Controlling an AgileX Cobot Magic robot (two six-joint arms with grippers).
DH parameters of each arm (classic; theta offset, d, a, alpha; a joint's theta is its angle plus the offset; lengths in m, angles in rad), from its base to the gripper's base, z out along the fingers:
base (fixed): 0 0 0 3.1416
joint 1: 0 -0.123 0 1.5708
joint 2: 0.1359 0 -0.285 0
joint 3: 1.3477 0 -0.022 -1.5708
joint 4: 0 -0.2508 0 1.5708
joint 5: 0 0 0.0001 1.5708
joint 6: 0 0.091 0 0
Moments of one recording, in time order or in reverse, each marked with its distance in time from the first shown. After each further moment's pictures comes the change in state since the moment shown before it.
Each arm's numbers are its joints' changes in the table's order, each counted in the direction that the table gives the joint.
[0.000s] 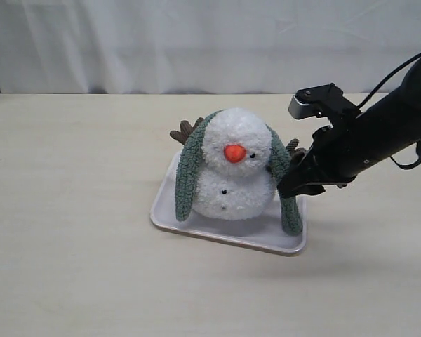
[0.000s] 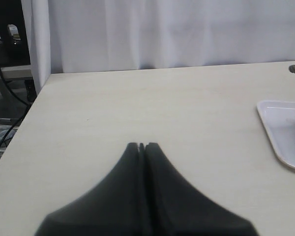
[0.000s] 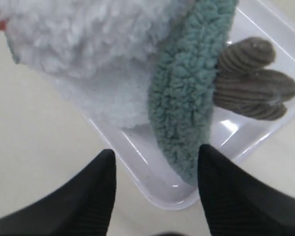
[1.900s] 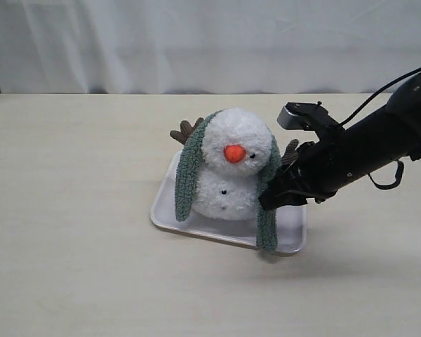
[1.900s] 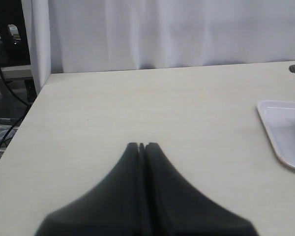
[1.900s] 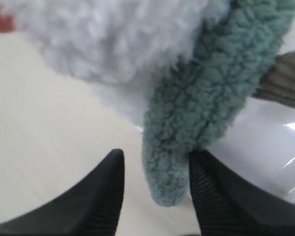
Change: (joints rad) left arm 0.000 0.000 0.000 0.000 0.000 0.000; right arm 0.000 0.063 0.029 -0.244 0.054 -0.126
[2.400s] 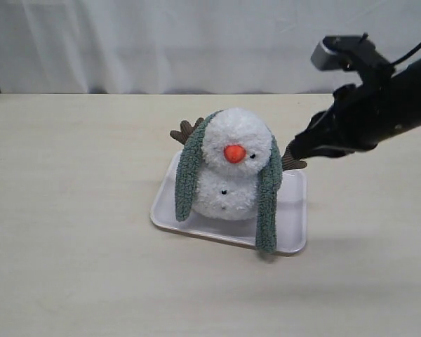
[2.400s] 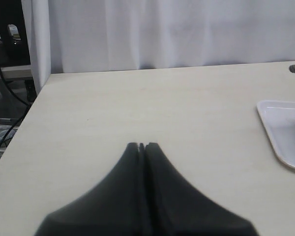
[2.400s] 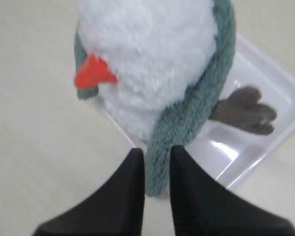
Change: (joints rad) left arm 0.000 0.000 0.000 0.000 0.000 0.000; right arm -0.002 -0.280 -0.062 0.223 0.041 0.213
